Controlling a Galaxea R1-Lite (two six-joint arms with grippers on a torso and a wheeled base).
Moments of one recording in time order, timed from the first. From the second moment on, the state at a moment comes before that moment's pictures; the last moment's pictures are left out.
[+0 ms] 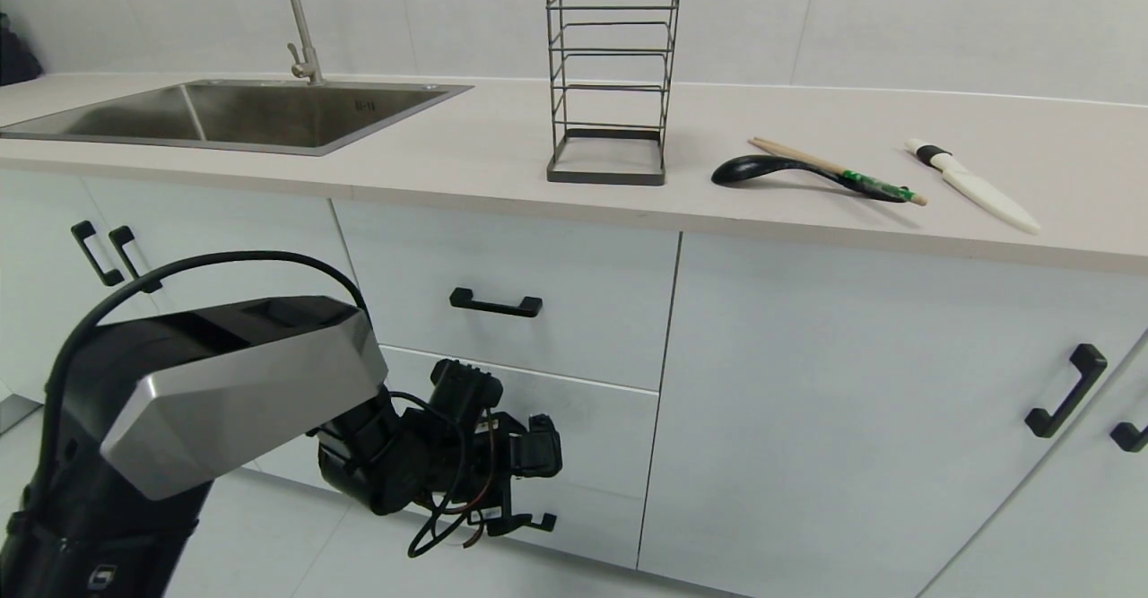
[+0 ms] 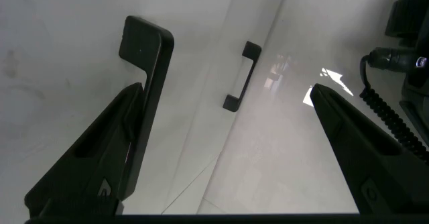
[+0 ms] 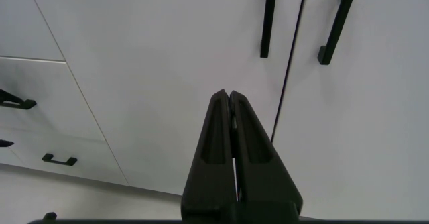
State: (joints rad) left arm -0.48 2.38 -0.89 -0.57 -0.20 1.03; right arm 0.00 0.00 0.00 0.01 -0.02 0.01
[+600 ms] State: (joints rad) left arm -0.49 2.37 -0.83 -0.57 -0.21 1.03; right arm 0.00 0.00 0.00 0.01 -0.02 0.01
